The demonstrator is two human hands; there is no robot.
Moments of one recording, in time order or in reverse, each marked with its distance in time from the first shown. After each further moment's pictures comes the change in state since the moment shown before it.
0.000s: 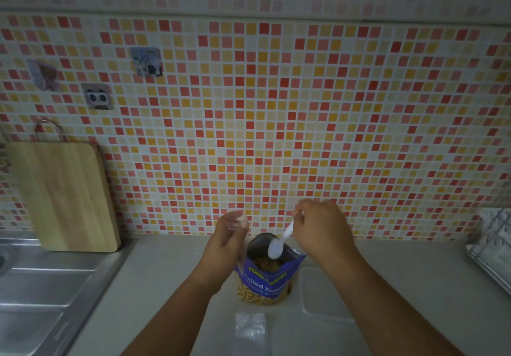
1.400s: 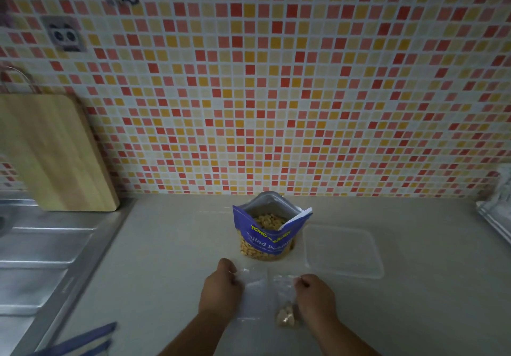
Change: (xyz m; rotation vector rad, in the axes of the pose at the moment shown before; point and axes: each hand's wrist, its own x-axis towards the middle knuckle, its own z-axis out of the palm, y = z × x) left_hand -0.056 -0.166 0.005 0.659 0.068 -0.398; right_hand -0.122 0.071 0.177 0.288 -0.431 0.676
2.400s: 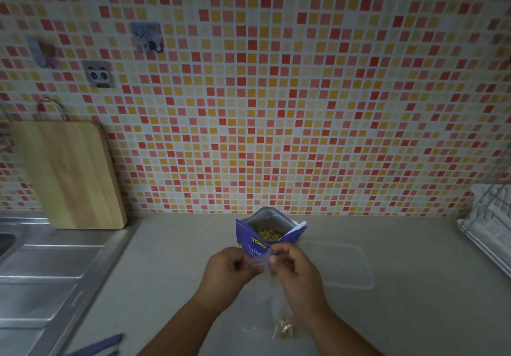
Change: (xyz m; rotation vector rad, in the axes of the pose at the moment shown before) left_hand -0.036 0.068 -0.069 -0.333 -0.010 0.448; right_hand -0.074 -0.068 -0.053 0.558 0.009 -0.515
